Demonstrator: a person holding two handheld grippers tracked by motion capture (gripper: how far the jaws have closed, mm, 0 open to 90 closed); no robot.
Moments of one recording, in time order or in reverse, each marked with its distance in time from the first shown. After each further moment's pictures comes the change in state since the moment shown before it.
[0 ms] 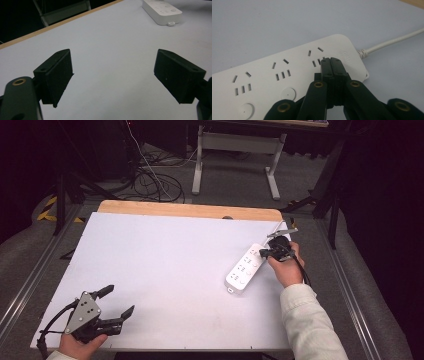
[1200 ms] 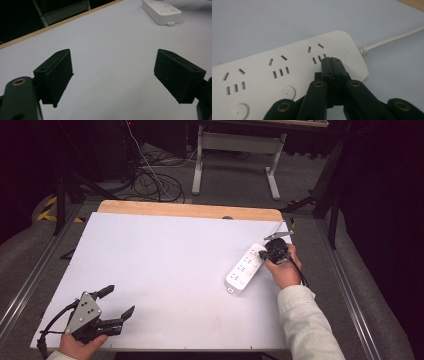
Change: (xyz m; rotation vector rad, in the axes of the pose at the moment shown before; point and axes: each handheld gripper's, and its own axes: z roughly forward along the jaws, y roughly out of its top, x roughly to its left) left arm -0.001 0.000 0.000 0.002 -0.002 0.004; right arm 0.010 -0.003 0.004 0.009 -0.060 -0.032
